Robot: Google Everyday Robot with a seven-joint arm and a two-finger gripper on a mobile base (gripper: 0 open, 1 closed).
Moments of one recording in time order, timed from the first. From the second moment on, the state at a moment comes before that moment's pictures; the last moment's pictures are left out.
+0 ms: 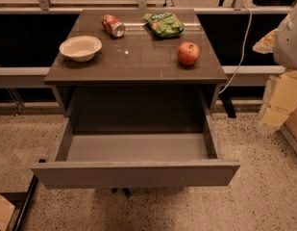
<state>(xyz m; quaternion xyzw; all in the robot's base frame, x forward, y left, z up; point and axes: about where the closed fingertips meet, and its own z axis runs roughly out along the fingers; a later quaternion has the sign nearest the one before) 0.438 -0.217 0.976 -0.60 0.78 -0.03 0.16</state>
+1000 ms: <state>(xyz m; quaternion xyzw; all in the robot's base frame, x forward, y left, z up) 0.488 -0.219 0.968 -0.58 0.79 -0.02 0.20</state>
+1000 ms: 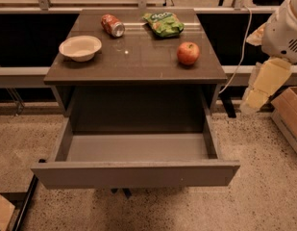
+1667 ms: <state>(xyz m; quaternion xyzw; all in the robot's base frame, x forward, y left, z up) 0.495 -0.218 0.962 -0.56 0.81 -0.02 0.20</state>
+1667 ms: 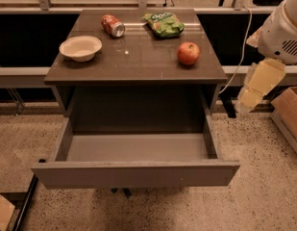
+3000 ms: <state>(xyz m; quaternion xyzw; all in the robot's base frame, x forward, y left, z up) 0.590 -0.206 0.950 -0.45 0.82 0.01 0.34</state>
